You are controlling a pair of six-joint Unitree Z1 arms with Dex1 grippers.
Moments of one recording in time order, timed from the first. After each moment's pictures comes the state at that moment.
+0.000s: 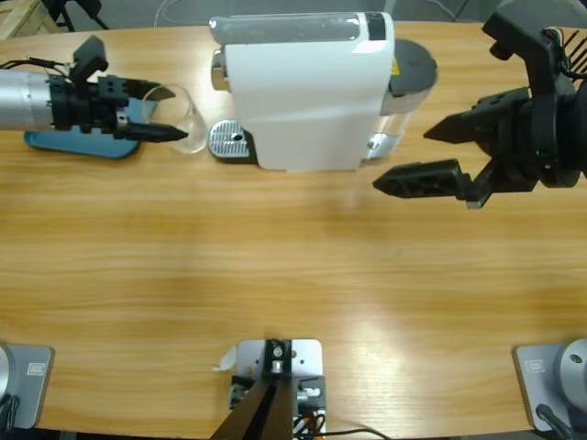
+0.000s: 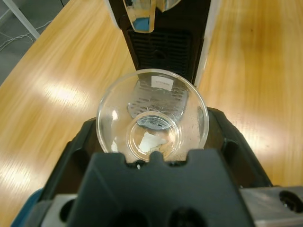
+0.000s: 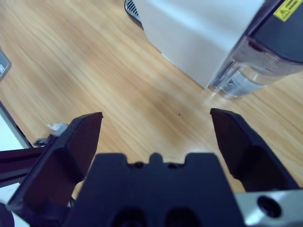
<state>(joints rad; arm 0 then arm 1) -0.32 1.79 -0.71 -0.32 -0.76 0.74 0.79 1.32 -0.96 0.43 0.10 0.14</state>
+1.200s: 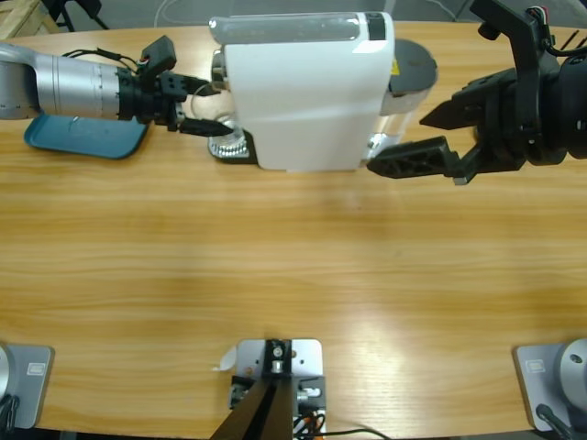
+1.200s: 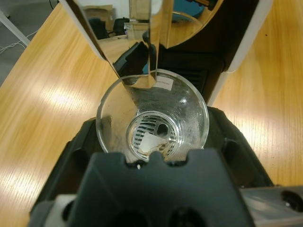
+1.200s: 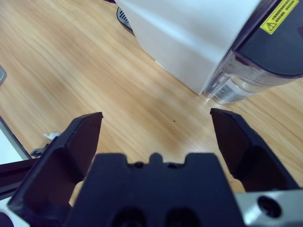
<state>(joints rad) -0.48 1.92 -0.84 -0.37 -0.66 0.68 0.76 1.36 -0.99 0.43 0.10 0.14</state>
